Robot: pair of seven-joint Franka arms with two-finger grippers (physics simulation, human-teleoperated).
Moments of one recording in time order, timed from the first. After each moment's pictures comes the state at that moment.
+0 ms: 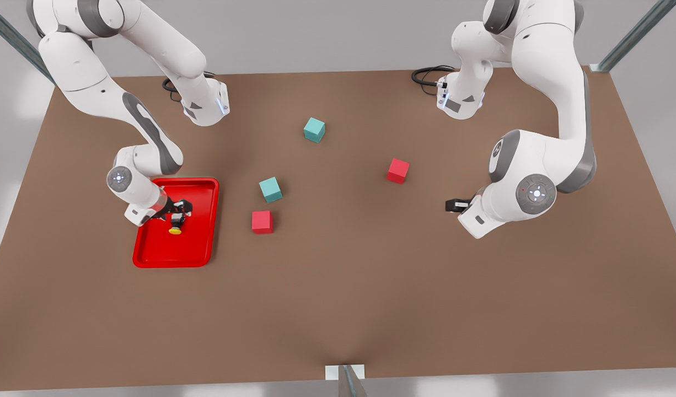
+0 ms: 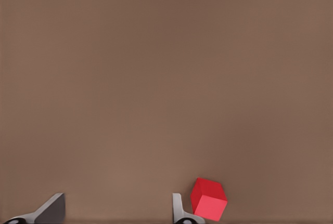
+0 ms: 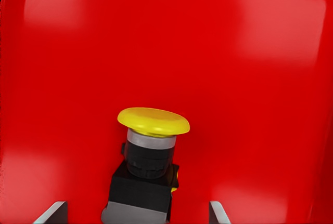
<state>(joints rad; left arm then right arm) -0.22 0.40 -0.06 -1.38 -0.04 1.51 -0.18 -0.70 0.36 0.53 -2.47 -0.33 2.72 -0.04</state>
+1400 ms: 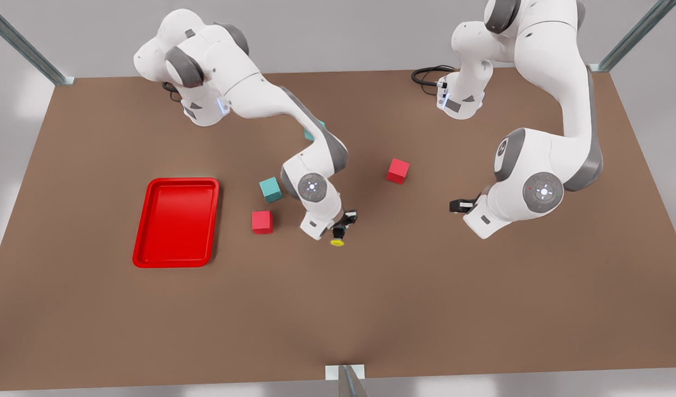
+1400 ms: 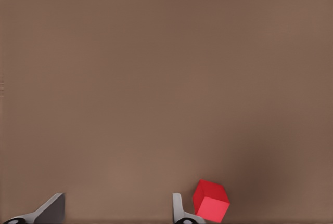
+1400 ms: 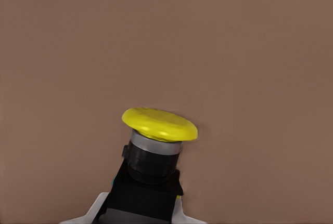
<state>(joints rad) -0.21 0.39 -0.06 -1.38 -0.03 1.51 -0.18 0.87 0.82 -0.19 -1.26 0.37 2.15 0.47</state>
